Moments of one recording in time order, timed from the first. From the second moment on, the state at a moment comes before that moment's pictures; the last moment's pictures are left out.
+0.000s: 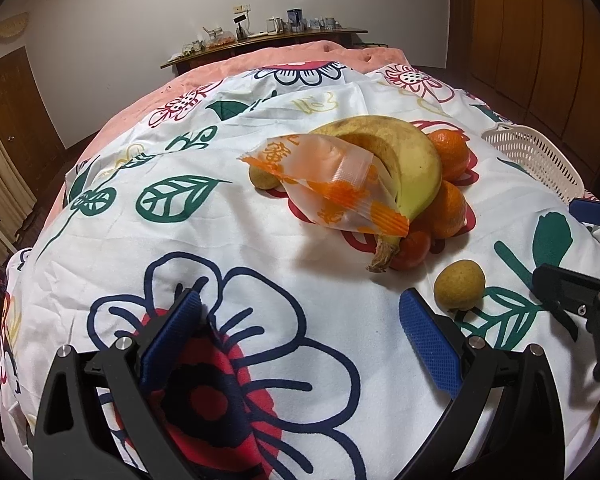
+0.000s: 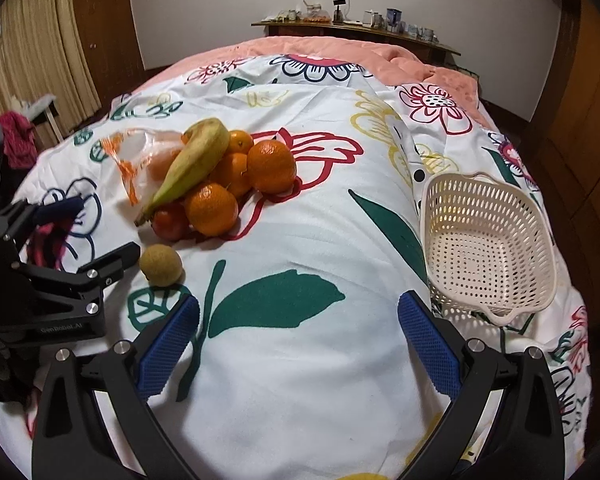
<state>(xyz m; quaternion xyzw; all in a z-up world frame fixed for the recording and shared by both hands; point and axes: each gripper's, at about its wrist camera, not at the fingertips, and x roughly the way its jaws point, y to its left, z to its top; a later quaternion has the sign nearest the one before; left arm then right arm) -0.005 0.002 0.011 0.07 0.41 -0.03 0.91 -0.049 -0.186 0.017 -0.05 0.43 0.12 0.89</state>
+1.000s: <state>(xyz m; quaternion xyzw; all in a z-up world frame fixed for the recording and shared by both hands) 0.033 0.017 0.050 0.01 0.40 -0.04 0.92 -0.040 -0.184 0.040 -0.03 0.41 0.14 0.90</state>
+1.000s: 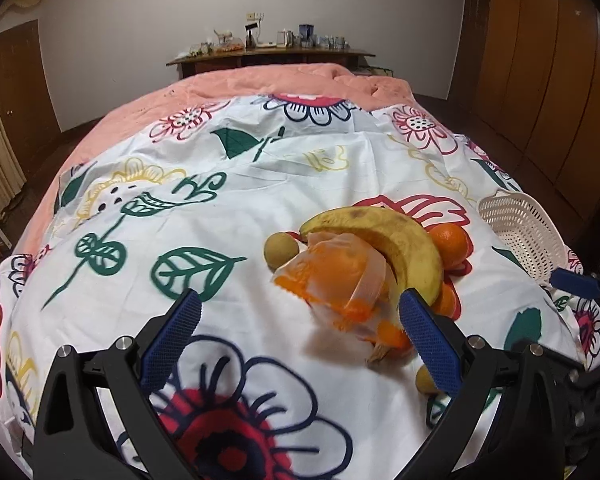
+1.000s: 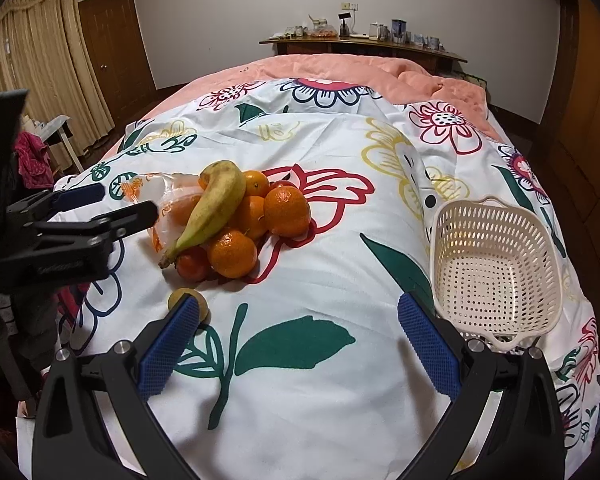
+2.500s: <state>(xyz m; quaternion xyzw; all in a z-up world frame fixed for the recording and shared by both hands) 0.046 0.026 0.048 -0.07 0.41 -0.09 0.90 -0.030 -0.183 0.022 -0.03 0.45 0.12 0.88</state>
